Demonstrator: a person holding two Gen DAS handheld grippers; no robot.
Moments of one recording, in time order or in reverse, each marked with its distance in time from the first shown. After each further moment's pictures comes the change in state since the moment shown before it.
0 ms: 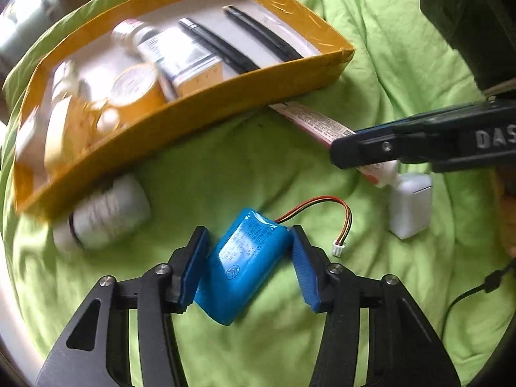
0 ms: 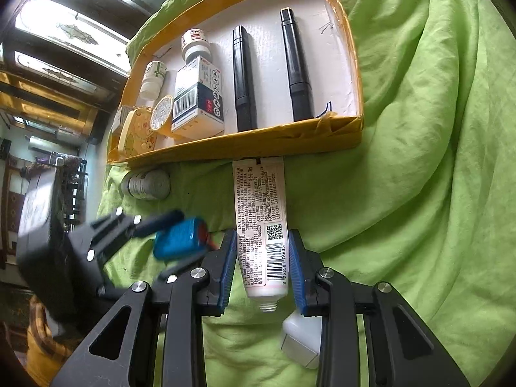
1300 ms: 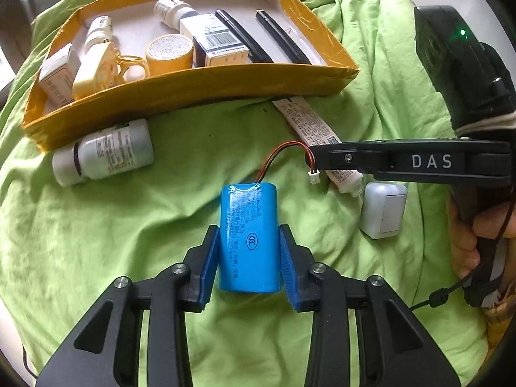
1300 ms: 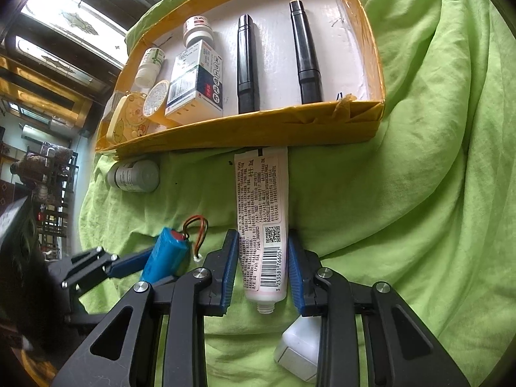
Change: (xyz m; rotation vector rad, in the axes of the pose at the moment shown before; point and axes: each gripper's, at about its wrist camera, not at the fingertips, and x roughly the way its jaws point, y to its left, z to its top) left arm -0.018 0.008 -0.025 -0.196 -0.034 -0.084; right arm 0.015 0.010 -0.005 -0.046 -0.016 -0.052
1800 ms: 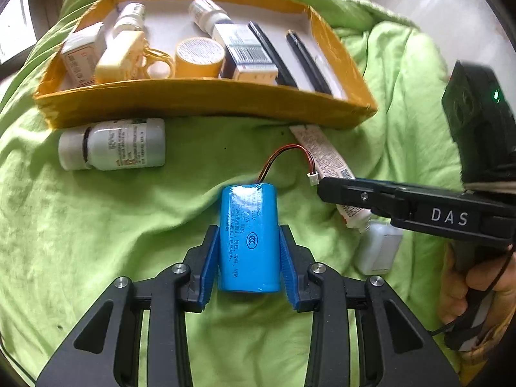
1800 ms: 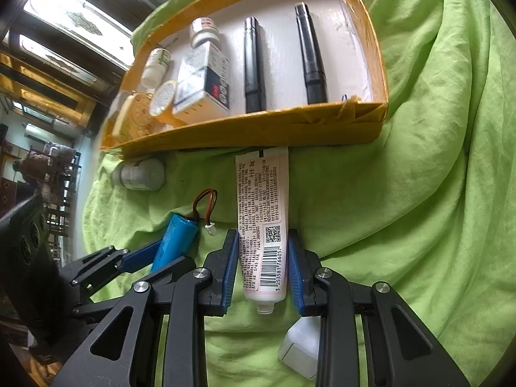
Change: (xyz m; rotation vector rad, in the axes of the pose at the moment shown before) left arm -0.012 0.021 -0.014 -0.179 -0.087 -0.043; right arm -0.006 0.002 -0.004 -0.013 -0.017 0.023
